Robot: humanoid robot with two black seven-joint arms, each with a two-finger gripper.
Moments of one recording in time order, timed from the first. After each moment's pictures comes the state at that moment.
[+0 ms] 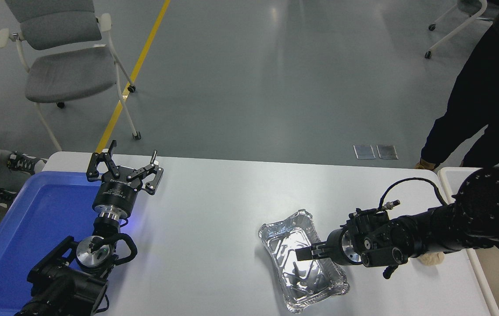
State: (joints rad) left arm -0.46 0.07 -1.19 -0.58 -0.22 -0.67 -0.14; right arm 1.21 -0.05 -1.04 1.00 -0.48 -0.09 0.11
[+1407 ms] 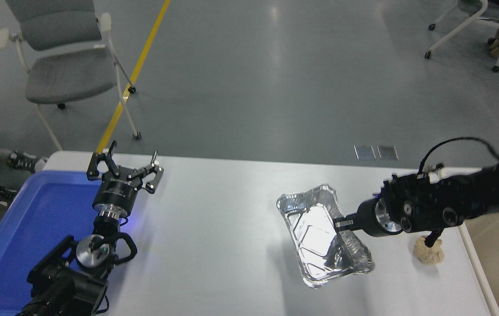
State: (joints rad) left arm -0.46 0.07 -1.19 -0.58 -0.22 -0.67 -0.14; right arm 1.75 -0.38 -1.14 1.47 -0.49 0.06 0.10
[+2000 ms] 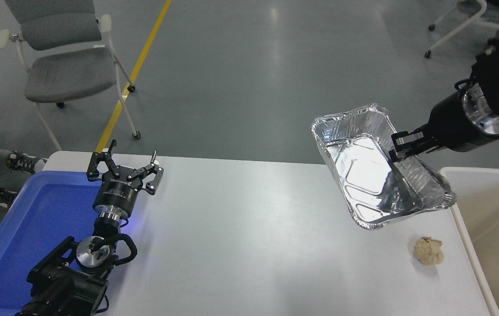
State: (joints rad) left arm -0.46 0.07 -1.19 -0.58 -0.22 -0.67 -0.14; right arm 2.43 -0.58 -1.25 1.60 -0.51 0.53 0.07
